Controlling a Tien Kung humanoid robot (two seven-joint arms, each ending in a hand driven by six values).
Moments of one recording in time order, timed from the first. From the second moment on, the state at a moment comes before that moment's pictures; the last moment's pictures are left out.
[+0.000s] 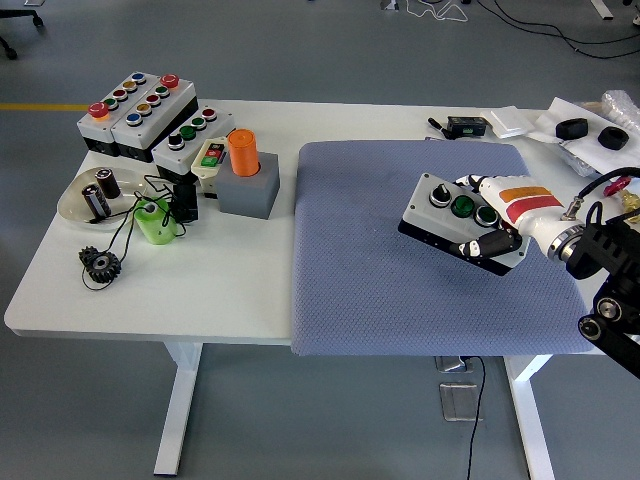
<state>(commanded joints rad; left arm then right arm) -0.15 0.12 -0.40 -0.18 0.30 0.28 0.05 0.71 -0.55 0.58 1.28 -1.83 -0.14 -0.05</state>
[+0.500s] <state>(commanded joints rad) -0.13 0.12 -0.43 -0.18 0.35 0.28 0.07 0.79 -0.56 0.39 1.27 -1.84 -0.13 0.13</state>
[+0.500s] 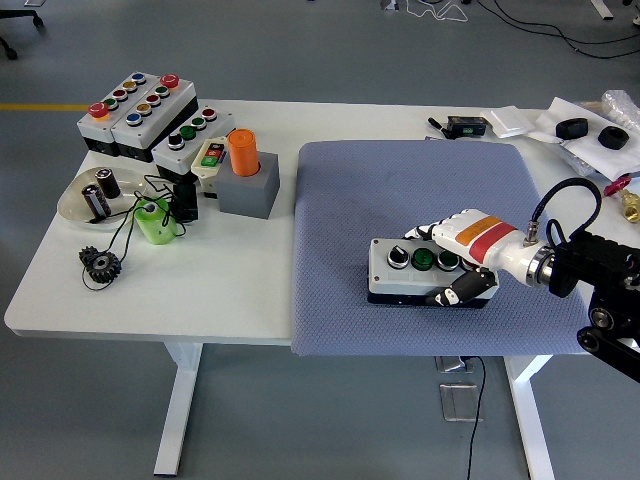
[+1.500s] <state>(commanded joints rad) -0.14 0.12 -0.39 -0.18 0.29 0.28 0.05 0.78 -0.54 0.41 1.23 -1.91 -0.09 0.14</state>
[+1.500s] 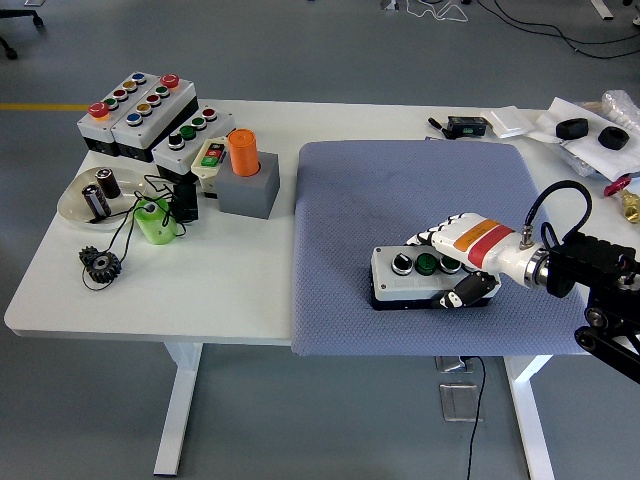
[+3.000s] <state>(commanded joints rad) -0.13 0.12 -0.41 -0.18 0.33 0.29 0.06 0.54 -0.75 0.80 1.58 -1.64 0.07 -0.06</state>
